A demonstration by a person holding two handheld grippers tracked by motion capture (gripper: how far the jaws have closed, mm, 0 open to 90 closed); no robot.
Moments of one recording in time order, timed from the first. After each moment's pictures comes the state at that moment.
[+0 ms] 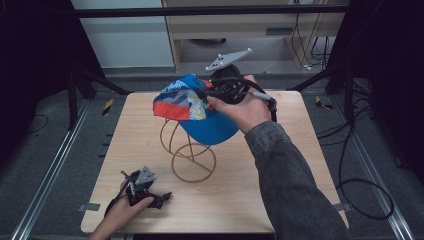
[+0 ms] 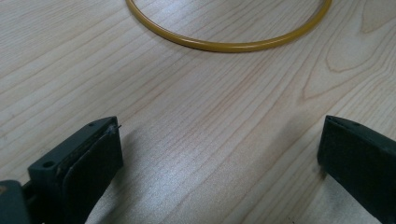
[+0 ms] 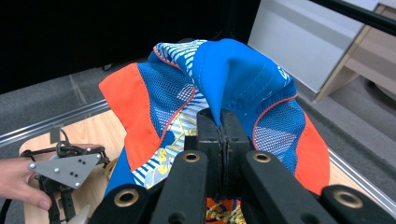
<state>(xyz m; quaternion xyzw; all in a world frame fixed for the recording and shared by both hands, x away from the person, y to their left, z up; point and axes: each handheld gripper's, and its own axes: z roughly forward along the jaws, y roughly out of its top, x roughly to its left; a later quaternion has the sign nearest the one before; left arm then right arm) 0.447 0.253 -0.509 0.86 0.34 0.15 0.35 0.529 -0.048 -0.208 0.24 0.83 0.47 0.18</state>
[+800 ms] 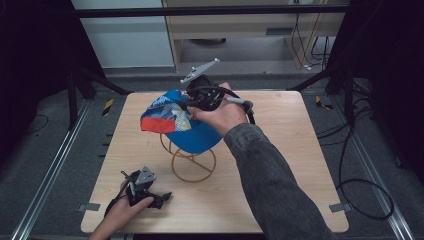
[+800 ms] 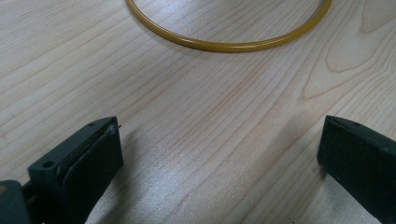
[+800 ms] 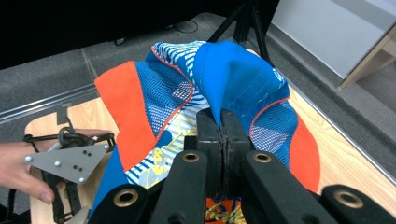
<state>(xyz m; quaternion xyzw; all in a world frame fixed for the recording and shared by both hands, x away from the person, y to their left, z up) 0.447 0.252 -0.509 0.86 0.34 0.15 0.35 0.542 -0.002 -0.237 0.22 0.86 0.43 0.14</state>
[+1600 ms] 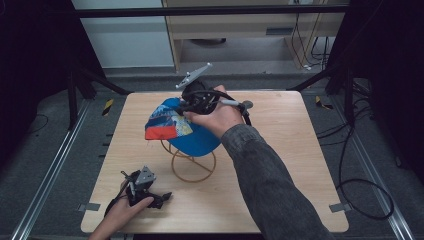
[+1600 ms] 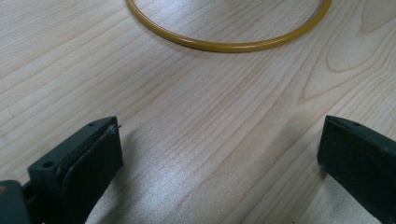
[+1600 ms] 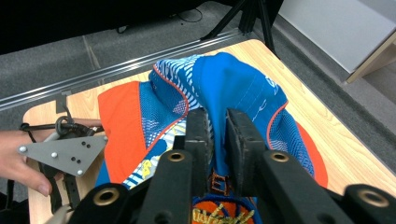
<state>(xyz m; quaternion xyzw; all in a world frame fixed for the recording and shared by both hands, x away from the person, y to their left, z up) 0.447 0.253 -0.509 0.86 0.34 0.15 0.35 0.544 0.008 -0.247 0.21 0.87 0.41 0.14</state>
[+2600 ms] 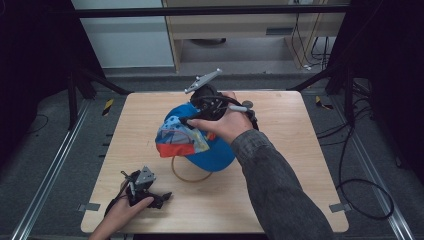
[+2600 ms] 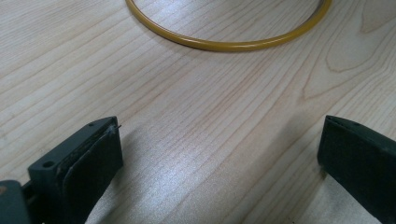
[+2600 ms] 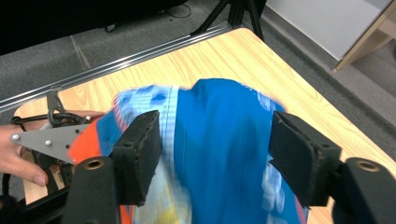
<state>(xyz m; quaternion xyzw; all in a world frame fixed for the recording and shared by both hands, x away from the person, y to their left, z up) 0.447 0.253 -0.509 0.86 0.34 0.15 0.35 0.534 -0.009 -0.255 0.24 0.87 0.41 0.15</state>
